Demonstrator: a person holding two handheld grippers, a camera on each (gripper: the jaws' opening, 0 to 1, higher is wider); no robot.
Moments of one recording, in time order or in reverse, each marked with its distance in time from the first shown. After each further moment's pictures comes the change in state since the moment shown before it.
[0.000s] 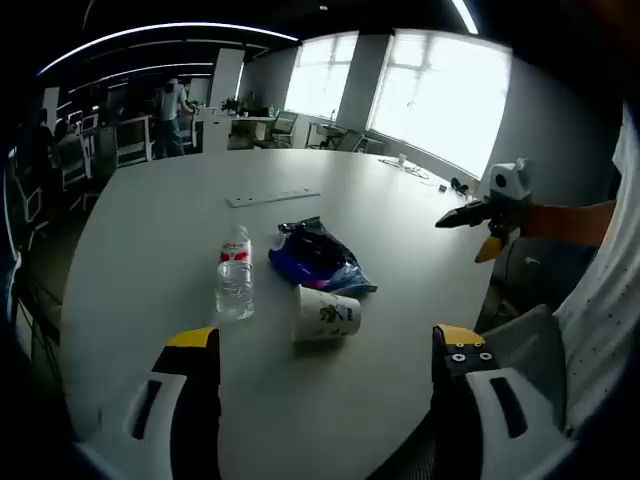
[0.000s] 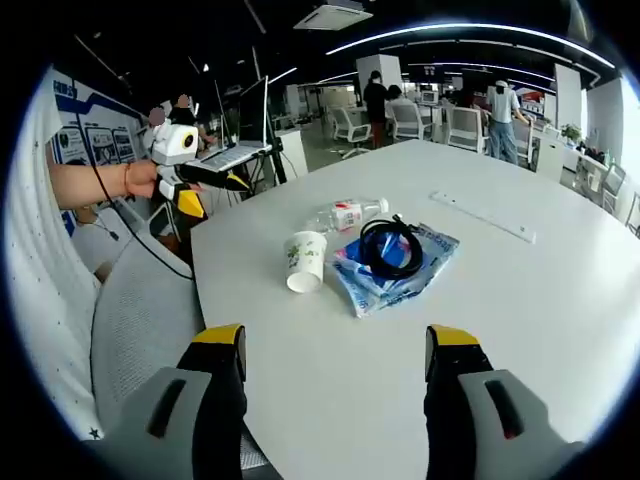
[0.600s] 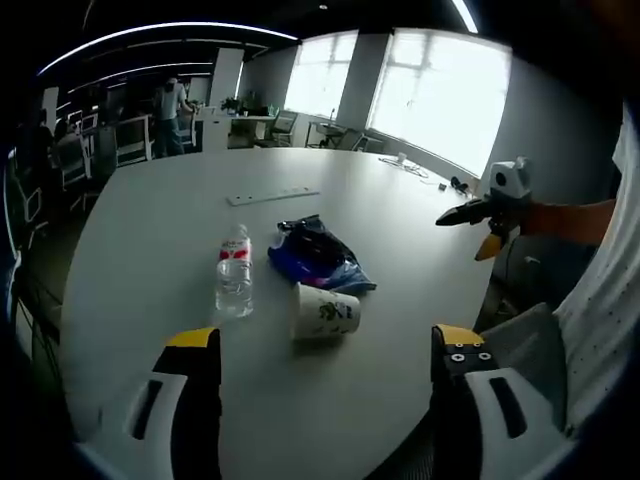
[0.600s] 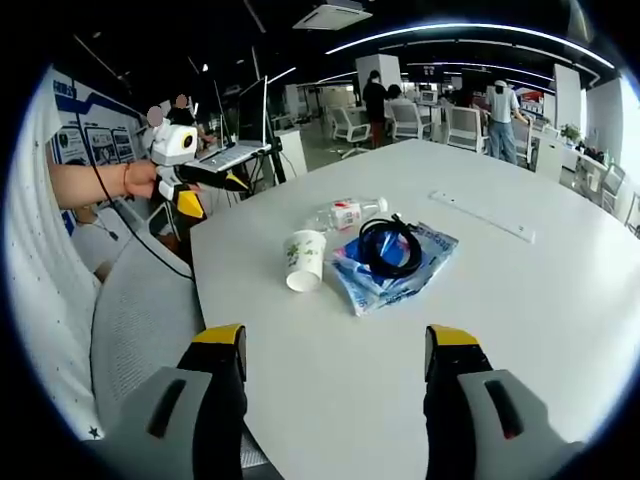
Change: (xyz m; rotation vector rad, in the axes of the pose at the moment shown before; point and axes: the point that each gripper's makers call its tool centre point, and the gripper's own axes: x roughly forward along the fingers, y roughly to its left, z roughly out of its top) left arm 0.000 -0.002 -0.002 0.002 0.006 0.000; right arm -0.001 0.000 -0.001 0.000 0.000 -0.003
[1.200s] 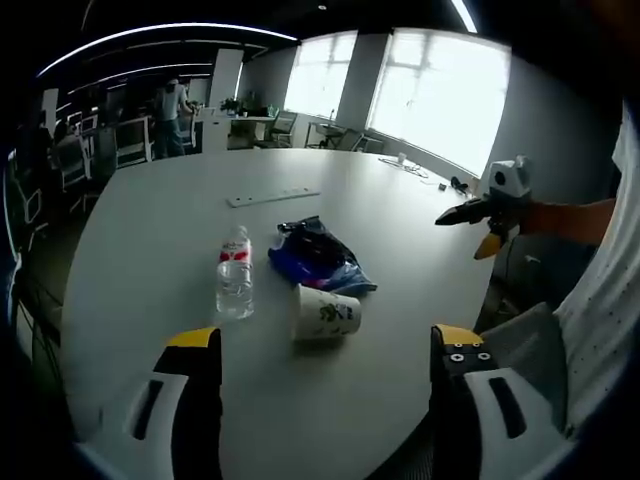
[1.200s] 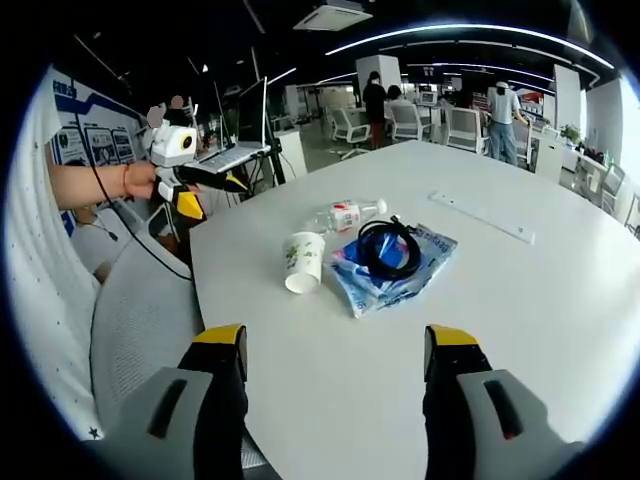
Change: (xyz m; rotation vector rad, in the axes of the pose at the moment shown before) left arm 0.000 0.001 0.001 0.002 -0.003 0.000; right arm 0.000 -0.002 0.001 -0.002 -0.001 -0.001
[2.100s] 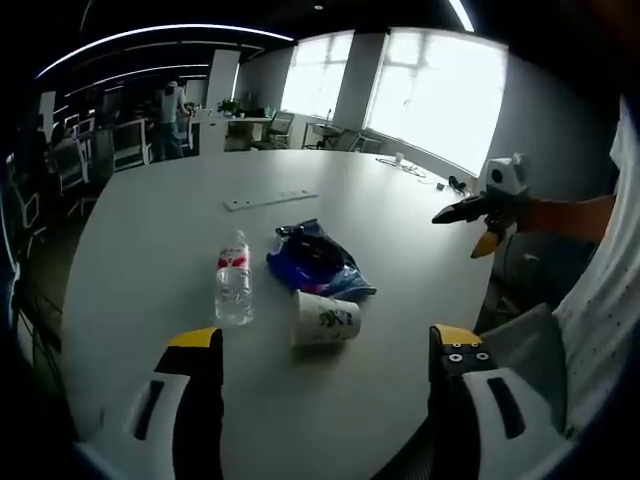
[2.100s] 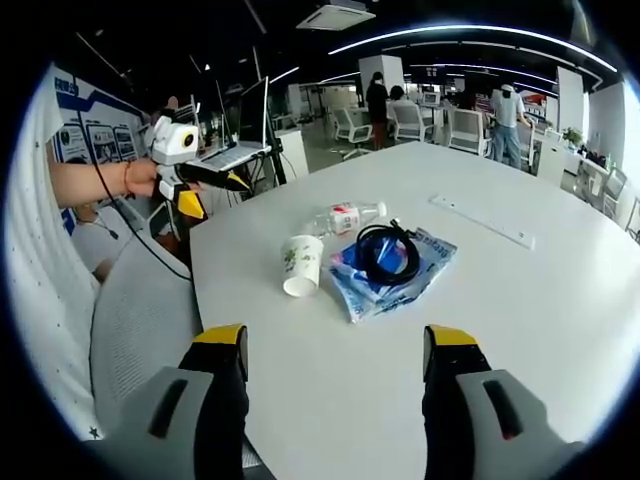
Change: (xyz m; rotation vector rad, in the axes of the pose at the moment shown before) left arm 0.003 0.000 0.008 0.015 0.001 -0.010; right arm 0.002 -0.004 0.008 -0.011 0.002 0.005
